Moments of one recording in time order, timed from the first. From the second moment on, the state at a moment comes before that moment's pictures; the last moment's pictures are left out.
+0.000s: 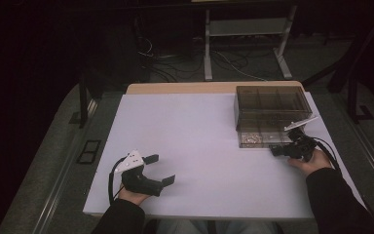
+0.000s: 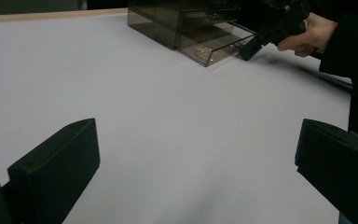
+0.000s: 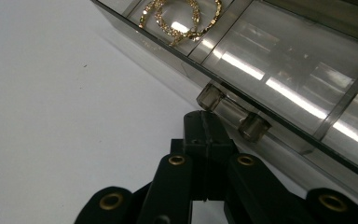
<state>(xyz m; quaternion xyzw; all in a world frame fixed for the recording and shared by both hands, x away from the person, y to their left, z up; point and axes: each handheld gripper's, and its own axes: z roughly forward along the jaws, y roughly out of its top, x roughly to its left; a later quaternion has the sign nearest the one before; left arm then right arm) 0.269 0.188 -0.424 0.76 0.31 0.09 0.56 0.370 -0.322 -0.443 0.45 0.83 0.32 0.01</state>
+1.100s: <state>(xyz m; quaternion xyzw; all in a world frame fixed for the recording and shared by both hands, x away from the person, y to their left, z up) 0.269 0.188 -0.425 0.77 0.31 0.09 0.56 0.388 -0.322 -0.448 0.48 0.81 0.35 0.02</state>
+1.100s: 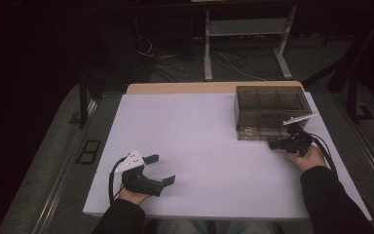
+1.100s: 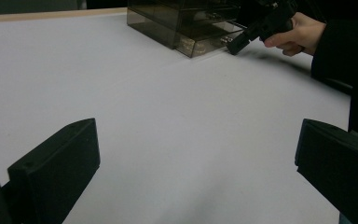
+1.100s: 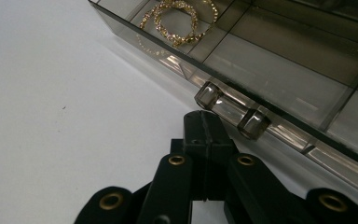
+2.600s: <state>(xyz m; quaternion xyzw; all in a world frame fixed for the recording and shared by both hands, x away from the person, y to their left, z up) 0.269 0.188 -0.425 0.77 0.31 0.09 0.56 0.413 -0.323 -0.453 0.51 0.77 0.37 0.06</state>
